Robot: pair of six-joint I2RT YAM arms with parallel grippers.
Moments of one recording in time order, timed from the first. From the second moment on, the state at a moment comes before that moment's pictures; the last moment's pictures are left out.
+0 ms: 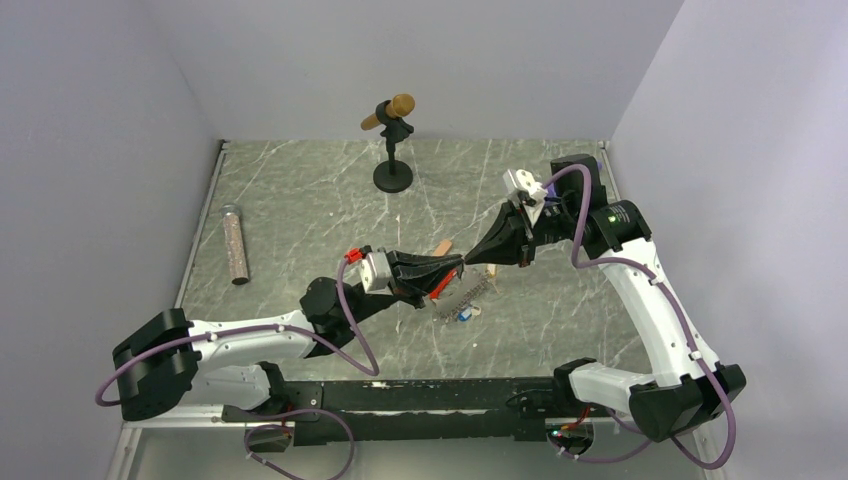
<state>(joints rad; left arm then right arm) -1.10 1.21 0.56 1.21 0.13 -0.07 0.32 1.17 1.34 -0.94 -1.39 -0.67</state>
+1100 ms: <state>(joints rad) -1.08 0.94 0.55 0.34 0.23 0.21 0.47 1.15 1.39 -1.47 -0.80 -1.39</state>
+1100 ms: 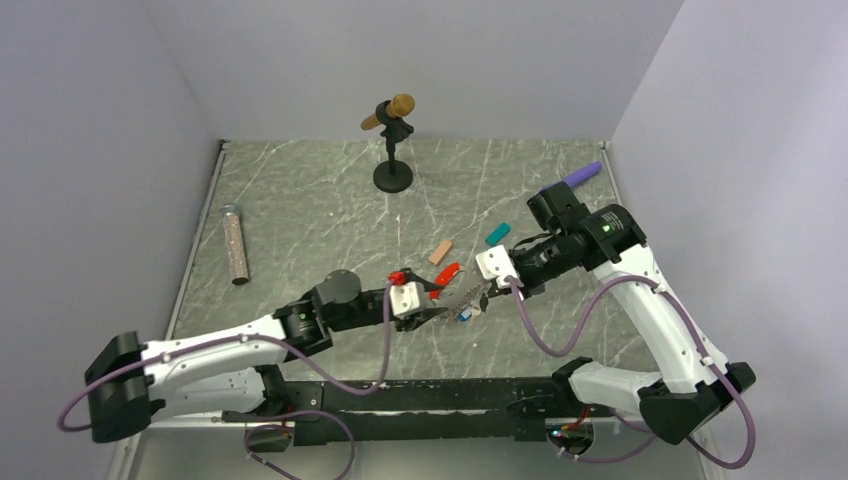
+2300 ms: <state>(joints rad) -1.18 1.27 0.72 0.62 0.22 0.22 0.51 1.18 1.39 -1.45 -0.76 -1.32</state>
